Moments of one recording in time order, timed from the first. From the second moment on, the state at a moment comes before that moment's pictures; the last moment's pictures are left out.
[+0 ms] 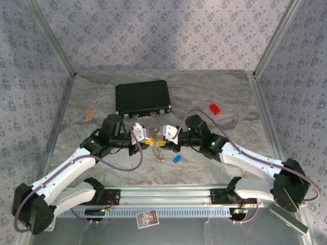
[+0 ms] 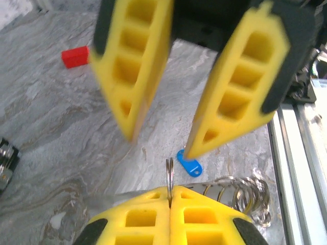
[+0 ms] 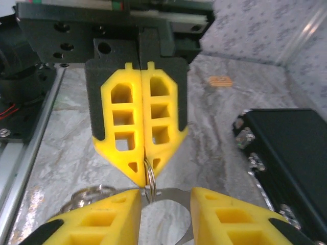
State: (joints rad) left arm -0.62 0.96 0.69 -0.32 0.65 0.43; right arm 0.84 1.14 0.74 0.04 -0.46 -0.46
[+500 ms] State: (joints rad) left arm -0.65 1.12 1.06 -0.66 0.23 -0.27; right arm 1.01 1.07 0.73 0.04 -0.45 -0.43
